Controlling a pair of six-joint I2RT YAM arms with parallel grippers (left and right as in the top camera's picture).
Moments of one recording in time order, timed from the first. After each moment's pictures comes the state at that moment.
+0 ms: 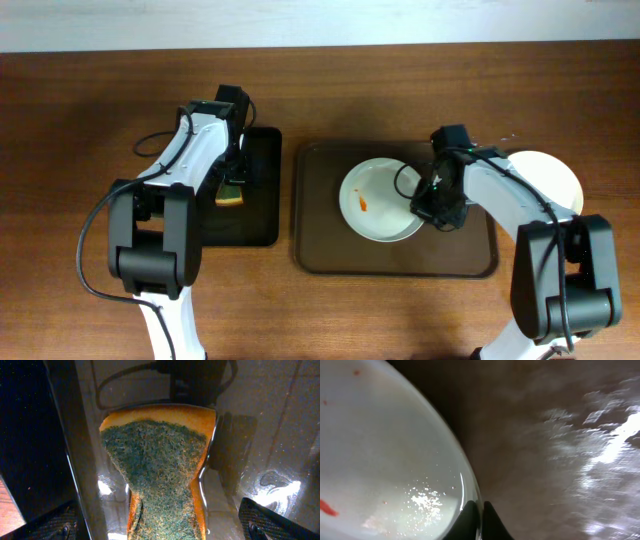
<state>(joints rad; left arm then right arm) -0.16 2.13 1.61 -1.05 -0.16 -0.14 0.12 1.83 1.12 -0.82 -0.14 0.55</state>
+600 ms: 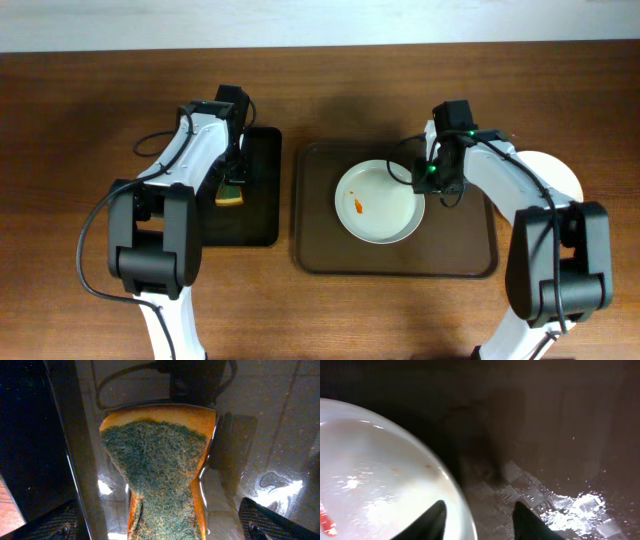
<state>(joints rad) -0.16 2.13 1.61 -1.05 -0.16 -0.14 0.10 1.91 1.26 -0.72 -0.10 0.11</state>
